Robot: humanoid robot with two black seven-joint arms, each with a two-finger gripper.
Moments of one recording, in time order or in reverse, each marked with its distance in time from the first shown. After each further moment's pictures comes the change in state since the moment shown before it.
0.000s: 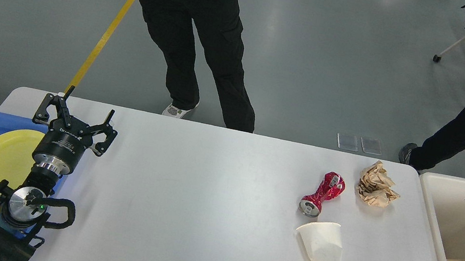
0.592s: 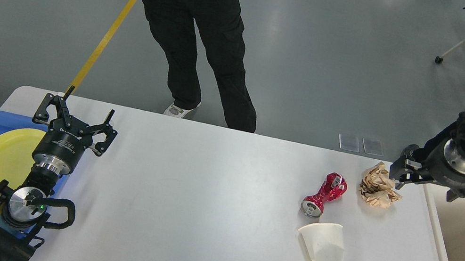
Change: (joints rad) left arm 0.000 0.000 0.000 0.000 0.000 0.000 0.000; right arm 1.029 0.074 -0.213 1.001 -0.274 0.544 -0.113
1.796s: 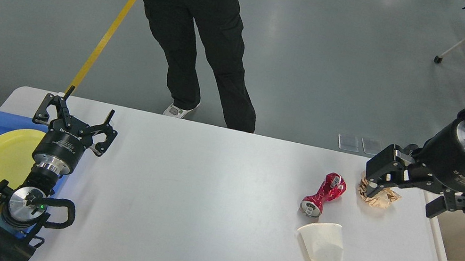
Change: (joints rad) left arm 0.000 0.000 0.000 0.000 0.000 0.000 0.000; right arm 0.399 0.001 -0.103 0.409 0.235 -0.010 0.050
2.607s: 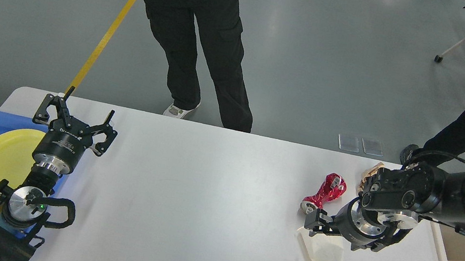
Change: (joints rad) left arm 0.000 0.000 0.000 0.000 0.000 0.000 0.000; right arm -0.884 0.188 0.266 -0.435 -0.139 -0.485 0.006
